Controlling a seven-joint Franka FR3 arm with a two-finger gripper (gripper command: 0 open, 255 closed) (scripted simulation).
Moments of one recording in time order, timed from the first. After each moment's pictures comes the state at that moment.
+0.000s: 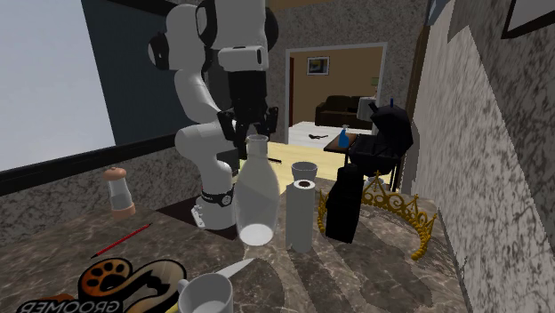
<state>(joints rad) -0.02 -0.74 -0.16 -2.47 -0.10 1.81 -0.13</state>
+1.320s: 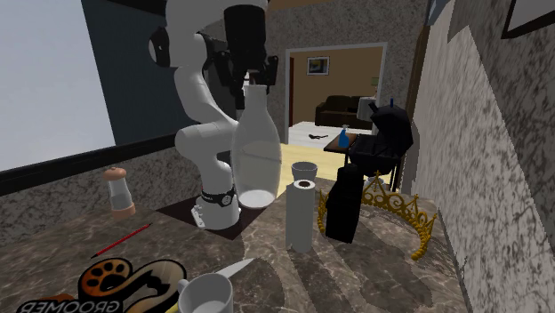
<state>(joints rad) -0.01 -0.68 -0.15 -2.17 -0.08 1.56 -0.13</state>
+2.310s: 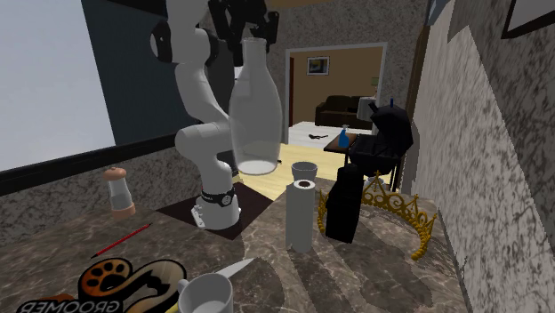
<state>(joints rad) 0.00 -0.59 -0.14 -1.89 -0.07 1.37 -0.14</state>
